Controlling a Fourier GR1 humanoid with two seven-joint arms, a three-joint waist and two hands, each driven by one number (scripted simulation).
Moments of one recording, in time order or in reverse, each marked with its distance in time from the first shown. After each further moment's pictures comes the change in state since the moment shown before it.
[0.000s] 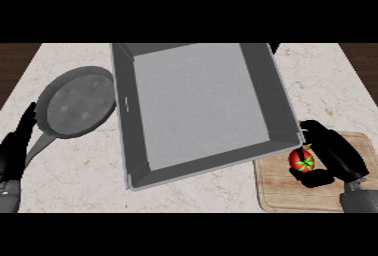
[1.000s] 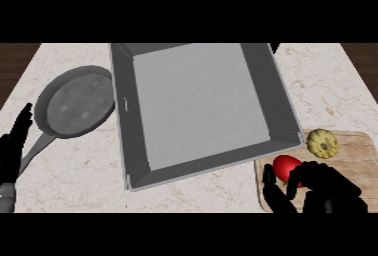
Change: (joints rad) left arm 0.020 0.008 0.015 -0.030 0.001 -0.017 0.000; right arm 0.361 0.384 0.369 -0.751 0.649 -0.412 0.799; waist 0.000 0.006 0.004
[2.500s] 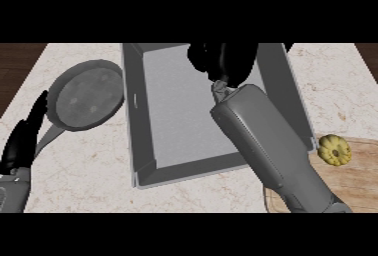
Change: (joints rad) left arm -0.098 -0.048 -0.011 0.028 -0.057 -0.029 0.022; right arm -1.247 0.007 -0.158 0.998 -0.468 -0.099 0.447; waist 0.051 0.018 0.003
